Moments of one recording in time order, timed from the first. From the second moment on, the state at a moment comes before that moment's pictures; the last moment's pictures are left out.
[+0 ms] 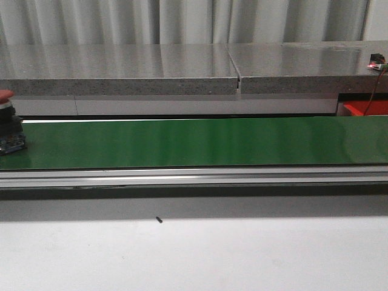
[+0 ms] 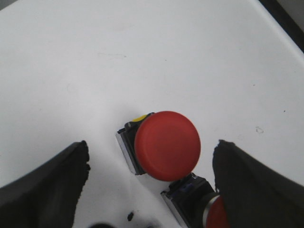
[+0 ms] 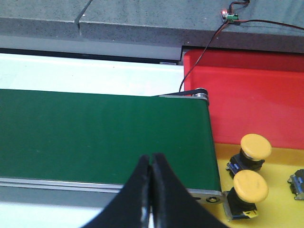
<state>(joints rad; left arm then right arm) 0.54 1.99 -1.42 -0.40 0.49 -0.02 -0.13 0.60 -0.44 0.38 0.31 -0.37</state>
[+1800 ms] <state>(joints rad) 0.42 1.47 -1.12 -0.33 0.64 0.05 -0.13 0.60 -0.44 0.38 0.31 -0.37</state>
